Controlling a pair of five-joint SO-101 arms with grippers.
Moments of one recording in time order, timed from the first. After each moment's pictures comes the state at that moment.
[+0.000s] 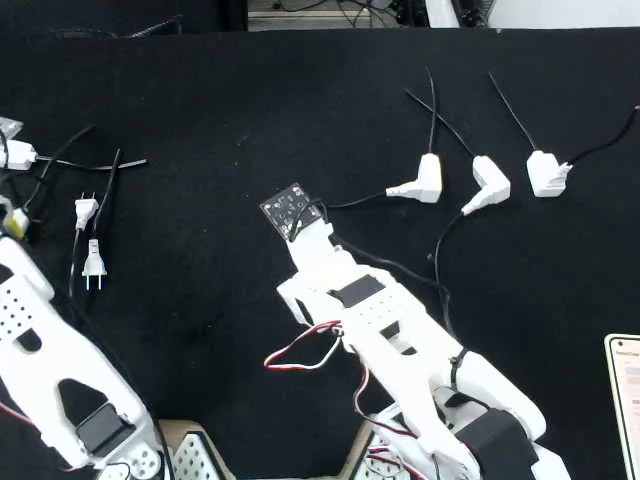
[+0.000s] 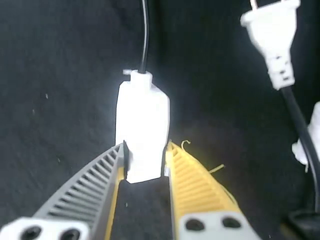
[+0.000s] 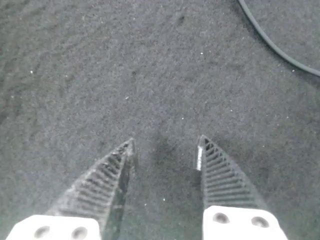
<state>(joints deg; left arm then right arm) -47.3 57.9 -68.8 100.0 -59.3 -30.6 -24.0 64.2 29.8 6.1</state>
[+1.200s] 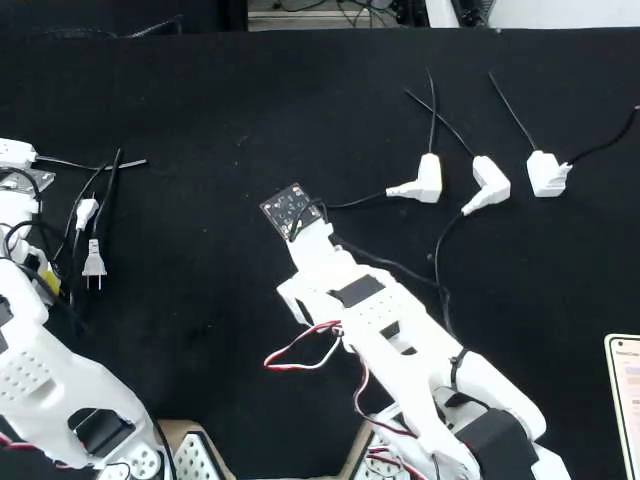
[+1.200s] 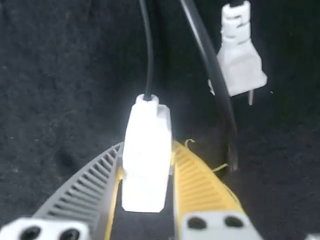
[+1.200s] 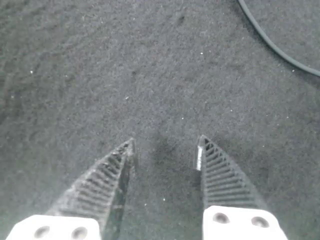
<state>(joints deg) -47.6 18.4 3.5 77.0 -59.6 -30.6 -24.0 64.2 29.8 6.1</state>
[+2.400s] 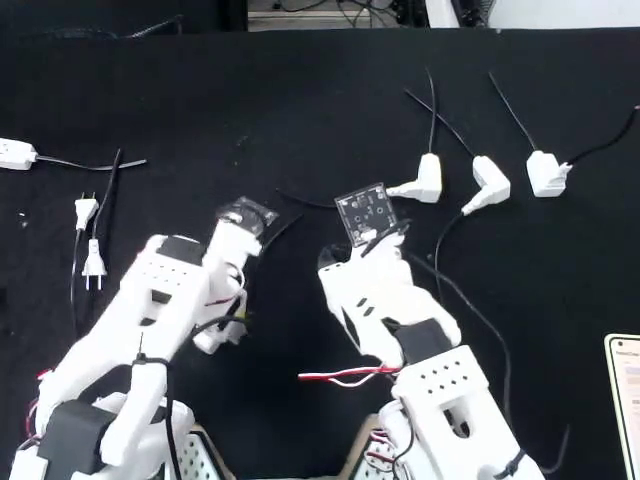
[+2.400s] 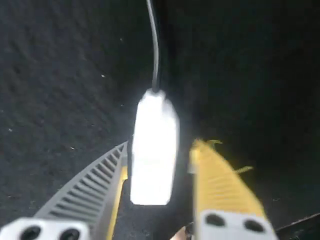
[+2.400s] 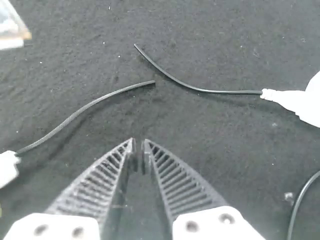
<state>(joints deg) 10.5 -23.5 50.9 66.8 -16.1 -20.4 -61.4 77.7 34.9 2.0</state>
